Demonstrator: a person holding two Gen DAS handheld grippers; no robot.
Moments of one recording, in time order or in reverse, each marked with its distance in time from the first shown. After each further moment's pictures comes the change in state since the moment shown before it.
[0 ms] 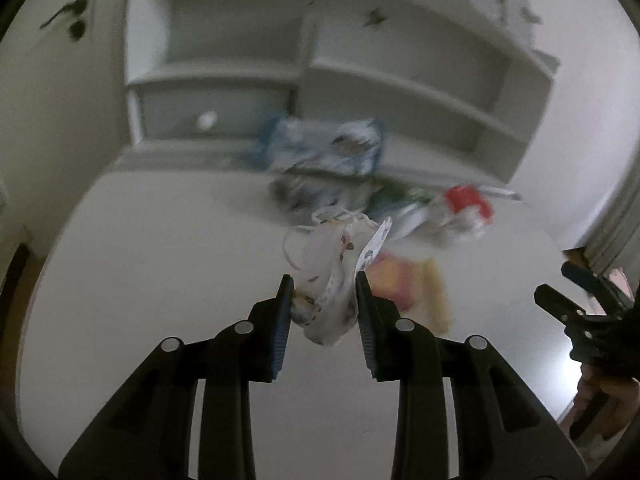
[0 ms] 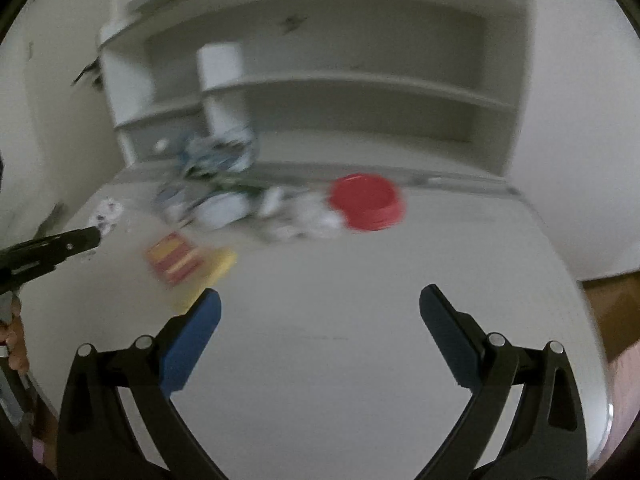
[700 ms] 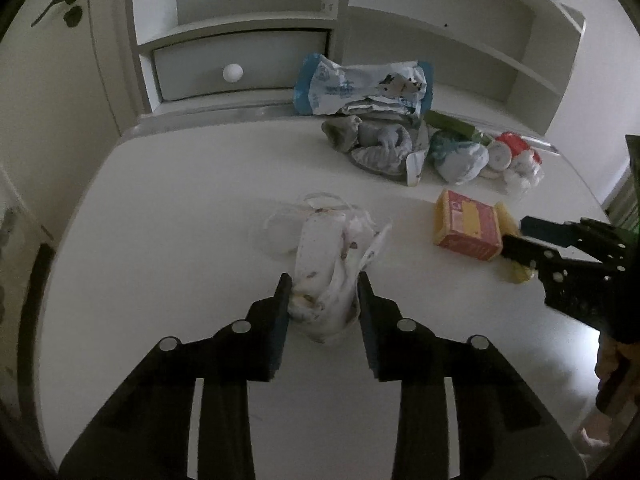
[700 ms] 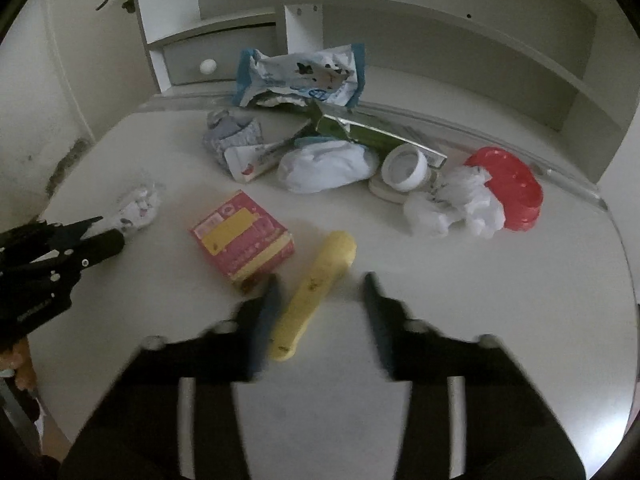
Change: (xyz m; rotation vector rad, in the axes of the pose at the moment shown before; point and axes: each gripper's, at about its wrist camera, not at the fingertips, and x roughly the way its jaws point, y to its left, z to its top) left arm 0.029 0.027 -0.011 0.073 0.109 0.059; right arm 0.073 0.073 0.017 -0.113 0.218 0.103
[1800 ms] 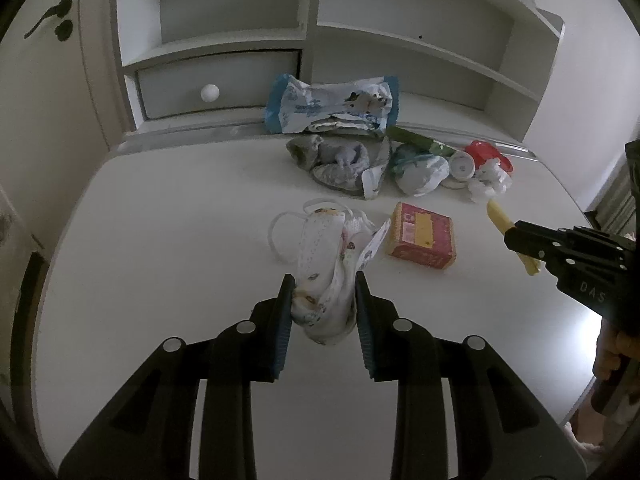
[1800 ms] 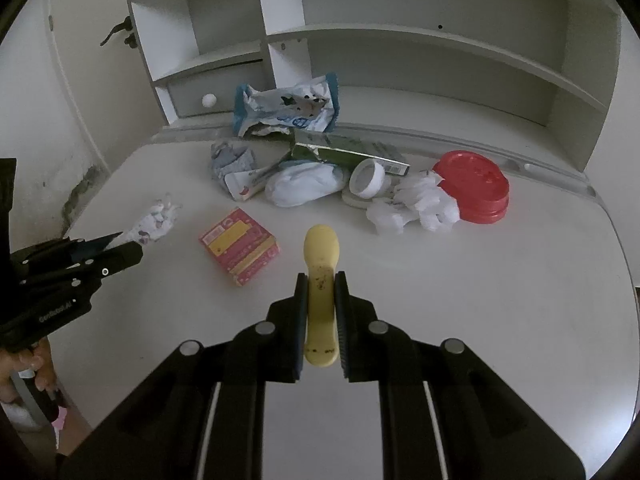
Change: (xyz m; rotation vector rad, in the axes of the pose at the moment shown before) left arm -0.016 -0.014 0.000 0.027 -0.038 -0.028; right arm -0.036 -0.026 -0.011 0.062 -0.072 0.042
